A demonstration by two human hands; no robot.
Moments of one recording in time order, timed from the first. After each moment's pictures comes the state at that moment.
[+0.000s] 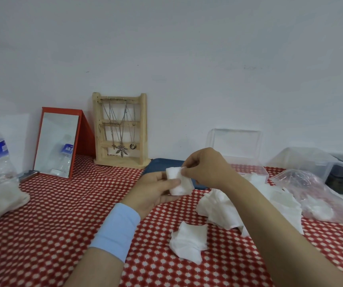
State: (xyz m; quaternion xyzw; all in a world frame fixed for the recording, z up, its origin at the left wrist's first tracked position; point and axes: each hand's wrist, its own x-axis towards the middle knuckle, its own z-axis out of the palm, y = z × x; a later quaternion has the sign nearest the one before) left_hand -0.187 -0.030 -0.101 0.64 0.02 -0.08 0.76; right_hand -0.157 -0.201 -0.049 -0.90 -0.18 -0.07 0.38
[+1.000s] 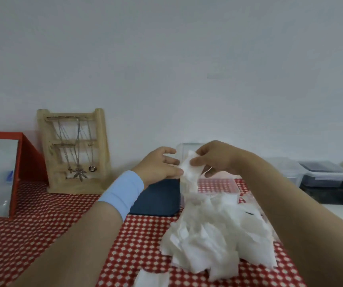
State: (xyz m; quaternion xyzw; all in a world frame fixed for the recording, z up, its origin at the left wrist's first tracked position) left_hand -0.064 -0.115 -0.025 0.82 -0.10 -0.04 0.57; right_hand -0.054 -0.319 0.004 -0.89 -0.10 0.08 0.43
